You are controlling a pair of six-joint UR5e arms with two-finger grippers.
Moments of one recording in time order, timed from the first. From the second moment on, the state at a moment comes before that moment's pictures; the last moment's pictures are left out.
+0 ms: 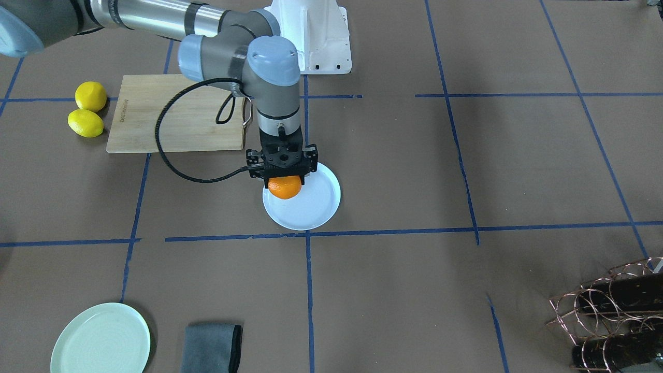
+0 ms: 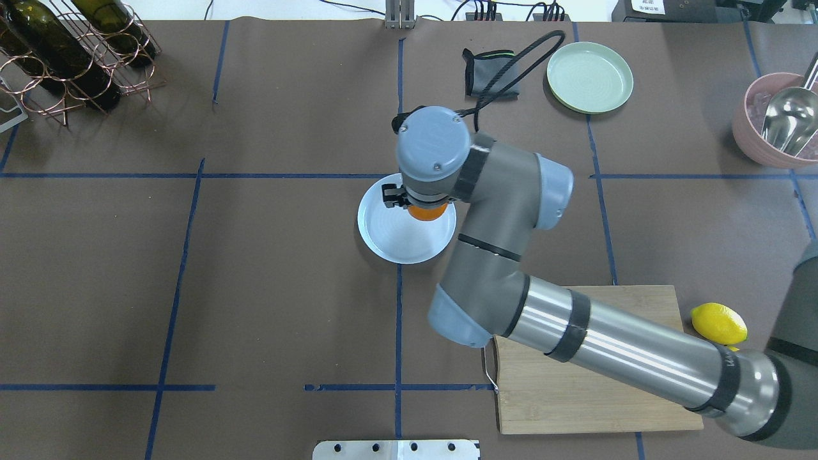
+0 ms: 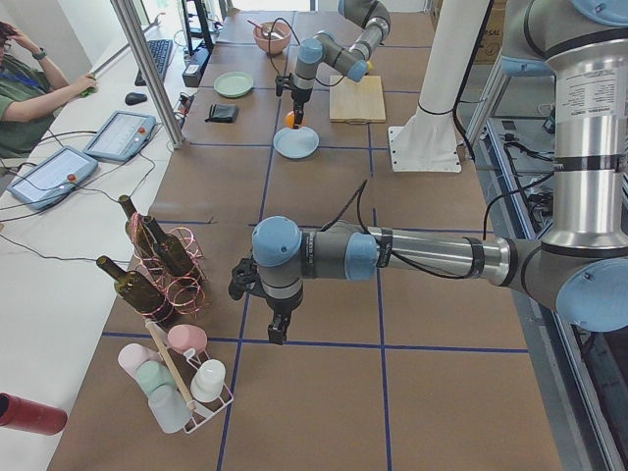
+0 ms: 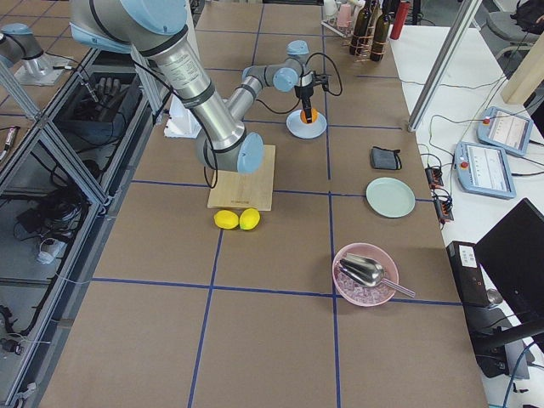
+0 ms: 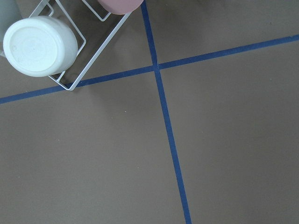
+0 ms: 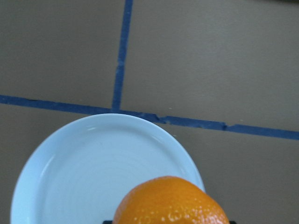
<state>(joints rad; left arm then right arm) -1.58 -1.48 -1.76 -1.49 -2.34 0.21 0.51 -0.71 1.45 -1.57 1.68 1.11</state>
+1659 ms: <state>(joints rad) -1.58 -1.47 -1.76 -1.49 -2.34 0.21 0.53 -0.64 1.36 -1.58 1.66 1.09</state>
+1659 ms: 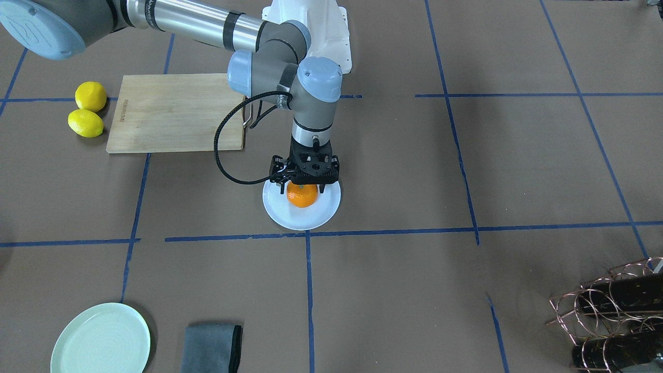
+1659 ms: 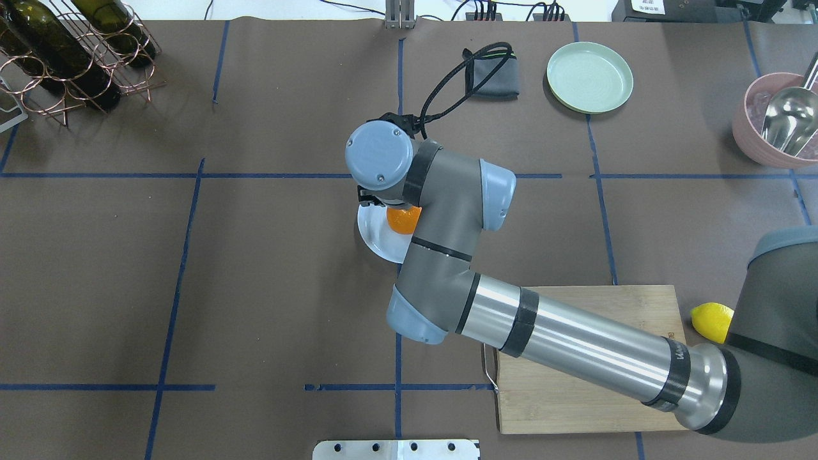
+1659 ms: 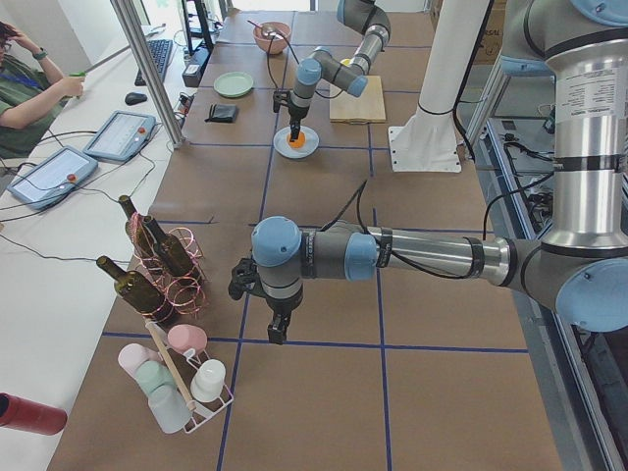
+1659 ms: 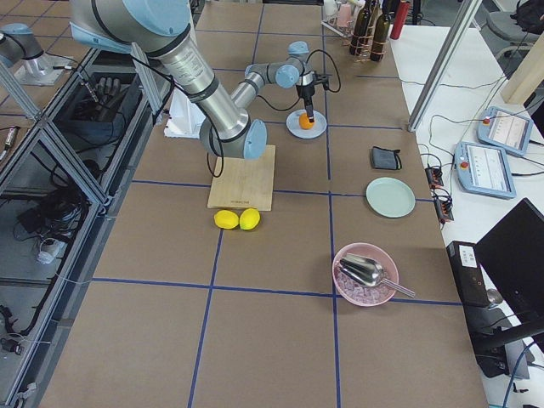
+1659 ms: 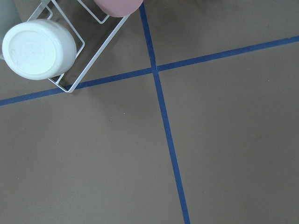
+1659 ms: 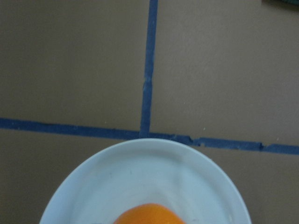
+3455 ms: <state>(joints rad) -1.59 -1.44 -1.77 -1.47 -2.36 0.22 1.51 -1.55 1.68 -1.66 2.17 -0.30</state>
